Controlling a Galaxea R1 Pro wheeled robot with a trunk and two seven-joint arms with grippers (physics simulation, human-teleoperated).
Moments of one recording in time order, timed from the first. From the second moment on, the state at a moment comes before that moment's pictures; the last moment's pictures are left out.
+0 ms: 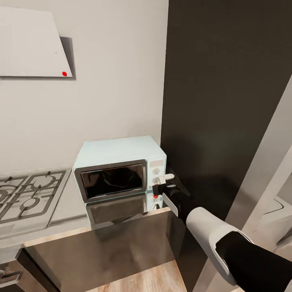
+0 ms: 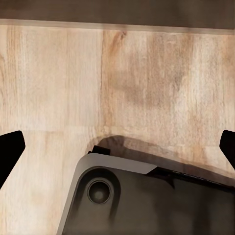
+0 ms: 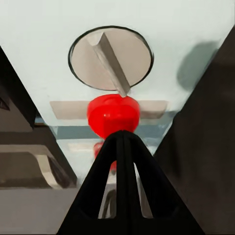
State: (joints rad) left arm 0.20 -0.06 0.23 -0.63 0.07 -0.22 -0.07; right arm -1.02 0.17 0.45 -0.38 -0.29 0.31 -0.13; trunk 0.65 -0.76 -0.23
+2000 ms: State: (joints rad) left arm 0.19 -0.06 0.23 -0.63 0.07 -0.22 -0.07; right arm -0.99 0.17 0.46 -0.37 -0.30 0.29 -0.12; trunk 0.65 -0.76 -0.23
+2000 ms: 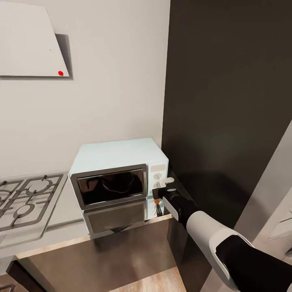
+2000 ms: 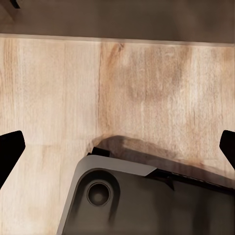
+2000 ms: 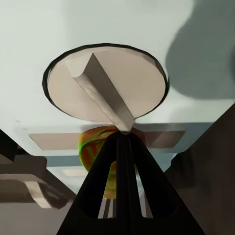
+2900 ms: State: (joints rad) left arm 0.17 -0.06 0.23 -0.62 0.07 -0.22 -0.07; right arm -0.98 0.17 0.46 -0.67 -0.29 0.44 -0.12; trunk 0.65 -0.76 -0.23
